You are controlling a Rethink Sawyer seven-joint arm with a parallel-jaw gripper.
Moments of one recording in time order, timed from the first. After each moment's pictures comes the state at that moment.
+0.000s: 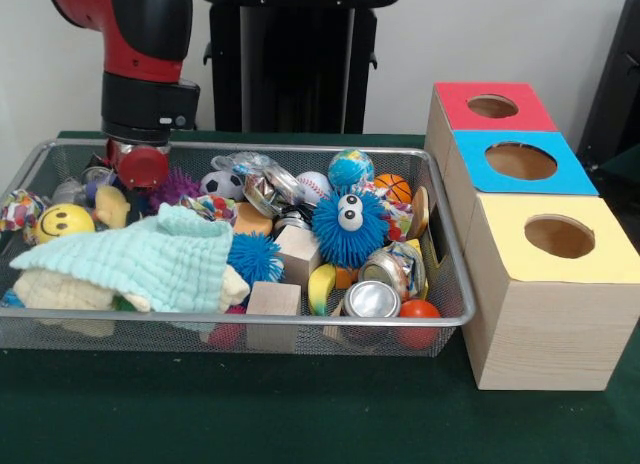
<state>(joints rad) -0.79 -0.42 0.09 1.97 -0.01 -0.33 2.16</state>
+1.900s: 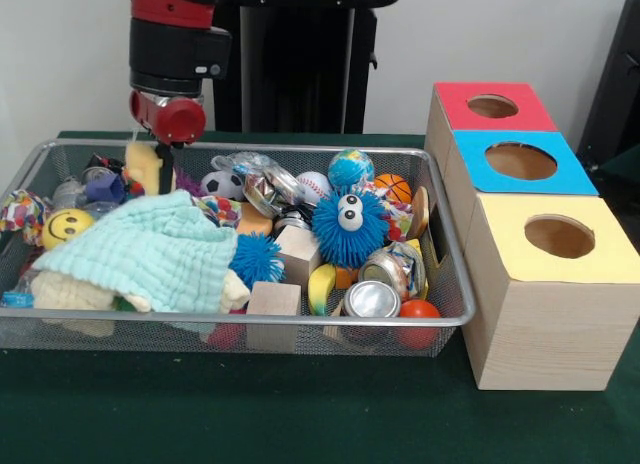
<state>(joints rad) -0.67 -0.61 0.05 2.04 -0.01 -0.17 2.16</state>
